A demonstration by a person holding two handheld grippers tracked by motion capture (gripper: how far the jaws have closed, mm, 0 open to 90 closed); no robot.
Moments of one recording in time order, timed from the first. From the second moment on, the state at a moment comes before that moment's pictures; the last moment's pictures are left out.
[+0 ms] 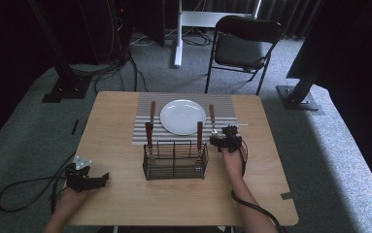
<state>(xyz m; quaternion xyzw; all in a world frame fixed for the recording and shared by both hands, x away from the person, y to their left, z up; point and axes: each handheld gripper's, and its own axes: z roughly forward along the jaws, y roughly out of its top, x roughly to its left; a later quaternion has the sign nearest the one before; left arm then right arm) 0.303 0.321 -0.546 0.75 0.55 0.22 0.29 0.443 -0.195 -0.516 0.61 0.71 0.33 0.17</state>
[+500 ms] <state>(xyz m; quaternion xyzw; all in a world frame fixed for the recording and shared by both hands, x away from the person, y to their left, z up) 0.303 0.321 -0.546 0.75 0.55 0.22 0.29 0.408 -0.215 -0.520 0.59 0.70 0.34 0.21</state>
